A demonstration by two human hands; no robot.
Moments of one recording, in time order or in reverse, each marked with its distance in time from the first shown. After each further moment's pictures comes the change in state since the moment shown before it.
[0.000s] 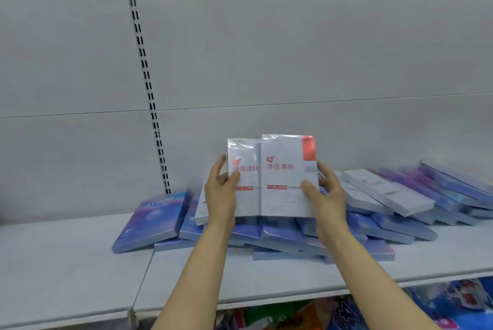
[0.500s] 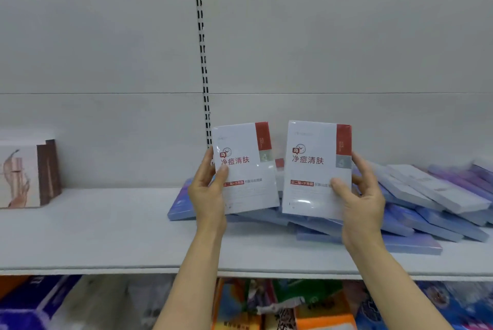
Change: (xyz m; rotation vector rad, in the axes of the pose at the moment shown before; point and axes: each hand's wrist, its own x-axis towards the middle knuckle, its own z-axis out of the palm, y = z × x) left_hand -0.031 0.023 -0.113 -0.187 0.200 0.178; right_hand -0.078 -0.024 0.041 0.082 -0.023 -0.121
